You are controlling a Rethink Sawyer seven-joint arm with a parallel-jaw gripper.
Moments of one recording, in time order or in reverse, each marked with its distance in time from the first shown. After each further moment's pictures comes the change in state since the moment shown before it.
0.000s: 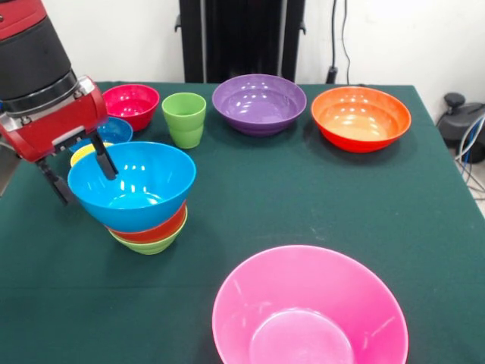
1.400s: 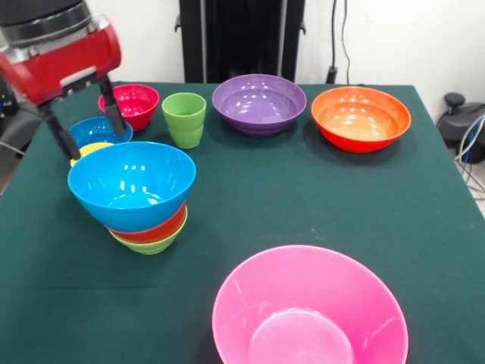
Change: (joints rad) arm 0.057 -0.173 -0.018 0.061 0.086 0.000 0.000
